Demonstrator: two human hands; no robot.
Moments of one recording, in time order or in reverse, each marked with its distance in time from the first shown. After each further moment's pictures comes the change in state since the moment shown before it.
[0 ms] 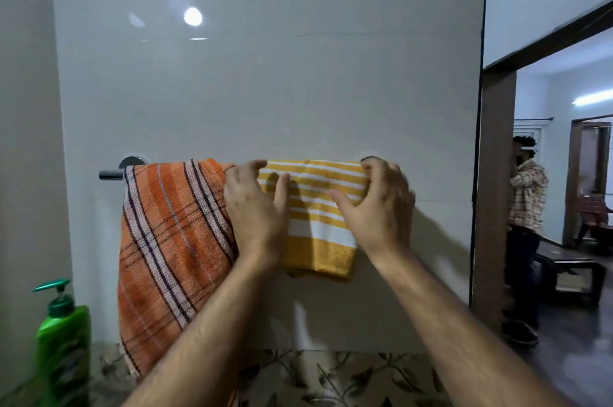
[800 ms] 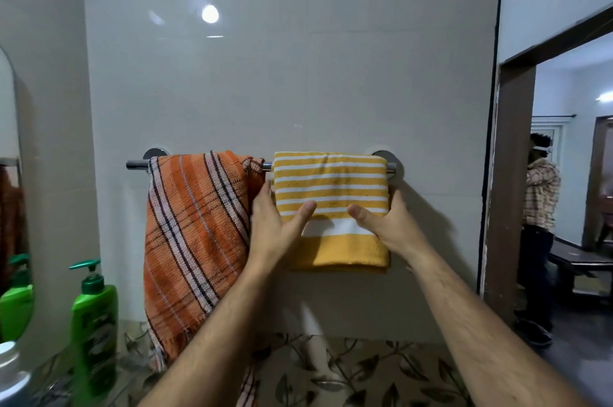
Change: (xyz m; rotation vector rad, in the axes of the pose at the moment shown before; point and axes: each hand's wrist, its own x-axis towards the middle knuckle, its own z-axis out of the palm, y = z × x) left_hand -0.029 -0.031 -0.007 -0.184 -0.359 -0.162; right_hand -0.015 0.025 -0.016 0.718 -0.586 0.495
